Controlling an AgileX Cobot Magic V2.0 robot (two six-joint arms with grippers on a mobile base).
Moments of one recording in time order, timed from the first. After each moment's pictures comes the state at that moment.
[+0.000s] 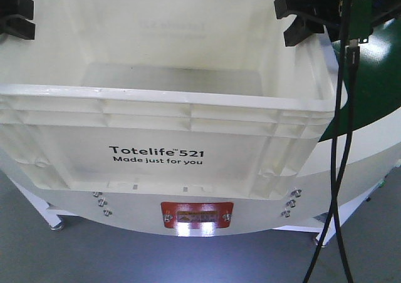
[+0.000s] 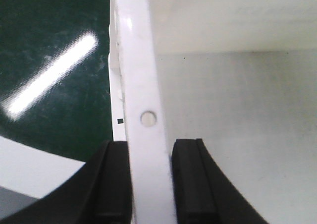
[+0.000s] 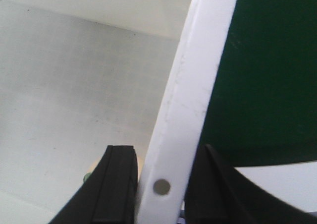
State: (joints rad) left arm -0.10 1.31 -1.44 -0.18 1.05 -0.02; right arm 0.34 1.50 -1.65 0.12 1.22 0.08
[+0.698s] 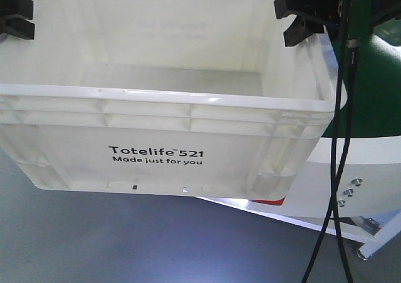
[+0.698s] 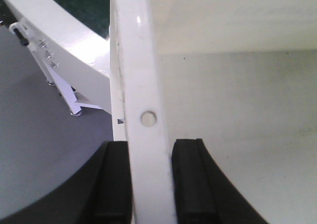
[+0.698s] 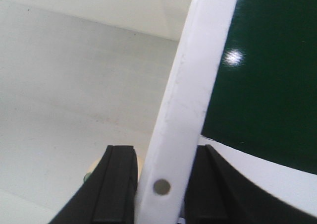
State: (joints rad) left arm -0.10 1.31 -1.44 -0.18 1.05 -0.02; right arm 0.34 1.50 -1.65 0.12 1.22 0.08
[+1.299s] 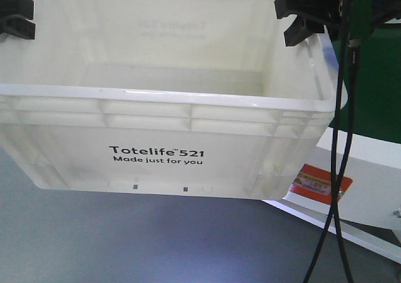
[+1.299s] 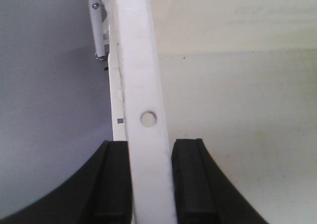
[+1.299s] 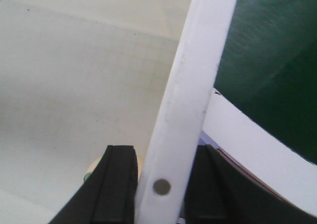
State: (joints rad) left arm -0.10 1.31 -1.44 -0.18 1.05 -0.01; right arm 0.34 1.50 -1.65 0.12 1.22 0.08
